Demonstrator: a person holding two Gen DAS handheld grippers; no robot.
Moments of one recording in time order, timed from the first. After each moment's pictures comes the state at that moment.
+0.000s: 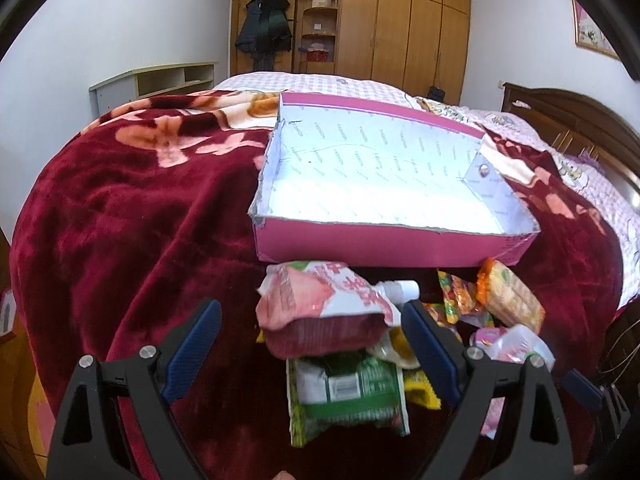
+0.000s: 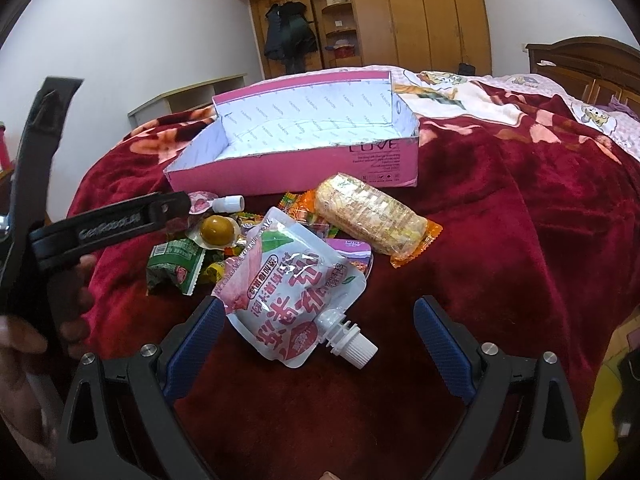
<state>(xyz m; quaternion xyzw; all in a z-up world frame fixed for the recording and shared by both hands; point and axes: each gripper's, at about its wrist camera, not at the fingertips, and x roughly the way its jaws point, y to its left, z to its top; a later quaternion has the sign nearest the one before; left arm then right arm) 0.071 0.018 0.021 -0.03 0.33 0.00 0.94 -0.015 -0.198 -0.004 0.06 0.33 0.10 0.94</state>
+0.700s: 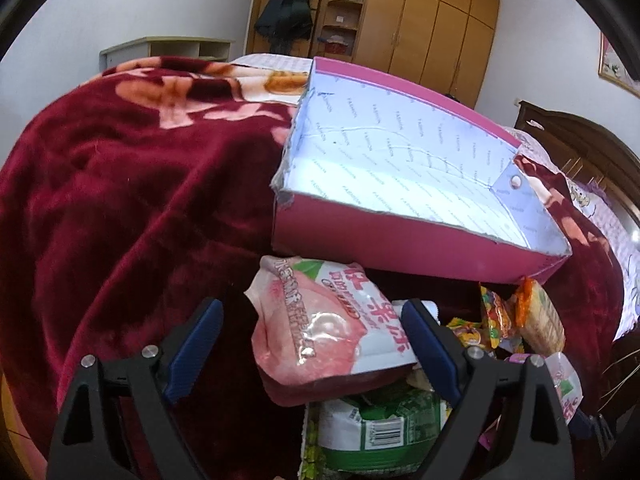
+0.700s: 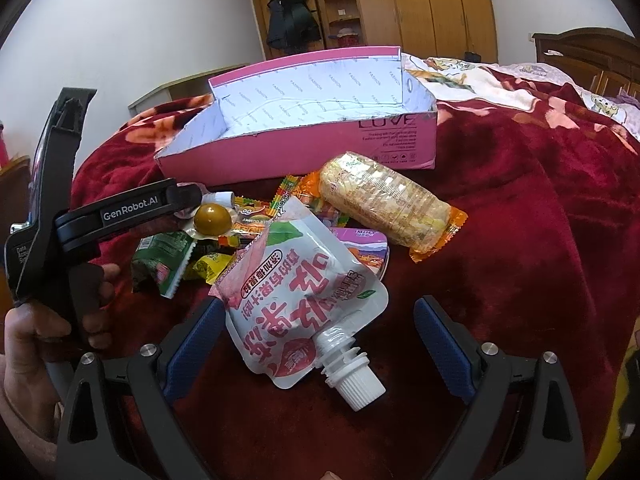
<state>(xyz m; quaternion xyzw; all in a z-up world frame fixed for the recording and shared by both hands) 0.101 0.044 -0.010 -0.09 0.35 0.01 0.93 0.004 -0.191 -0.022 0.06 0.35 0.11 0.93</state>
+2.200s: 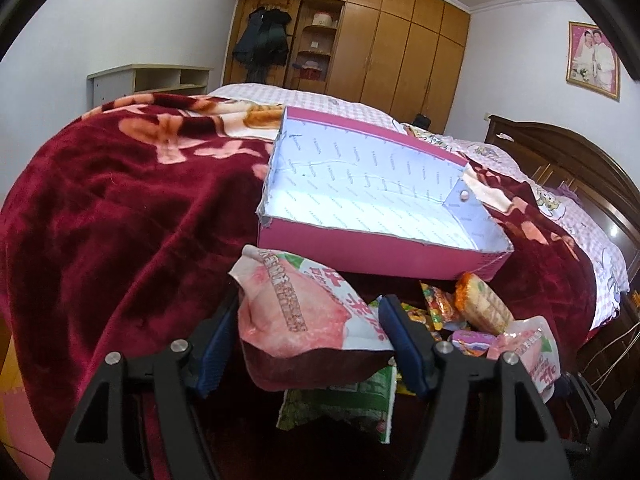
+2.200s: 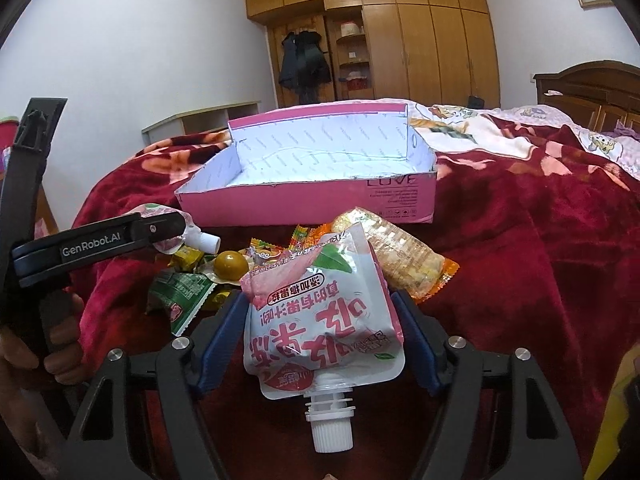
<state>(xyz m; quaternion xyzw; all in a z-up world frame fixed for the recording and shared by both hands) 0.047 0.039 0.024 -0.08 0.29 -0.04 0.95 -0.015 -0.191 -0.002 0.05 0.27 0.12 0.96</state>
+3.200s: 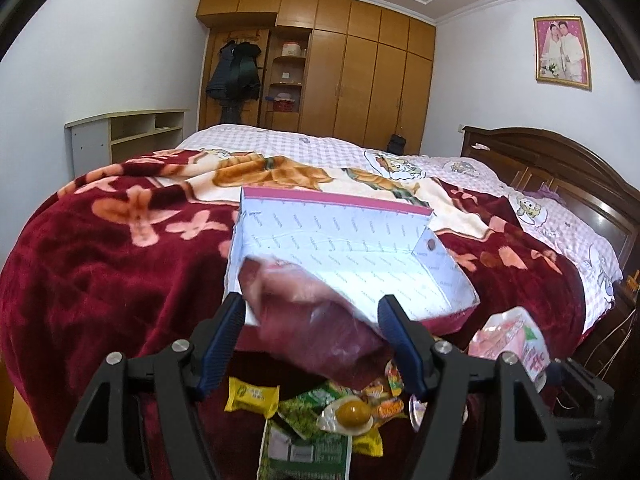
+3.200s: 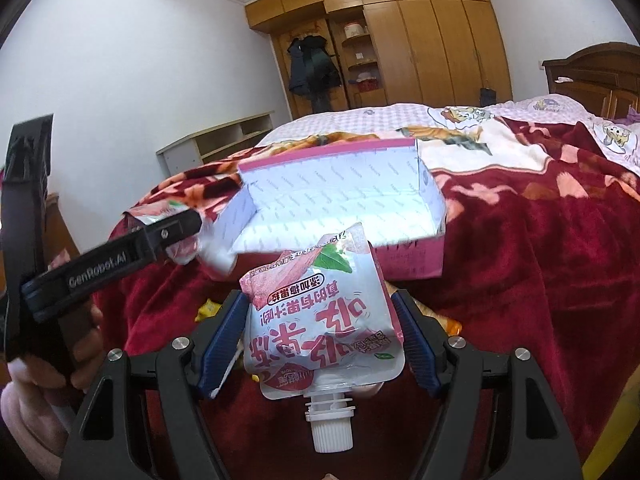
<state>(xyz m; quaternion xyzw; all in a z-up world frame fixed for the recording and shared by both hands) 0.070 0.015 0.083 -0.05 0.24 -0.07 0.97 0.020 -0.209 0.054 0.09 0.27 0.15 0.95</state>
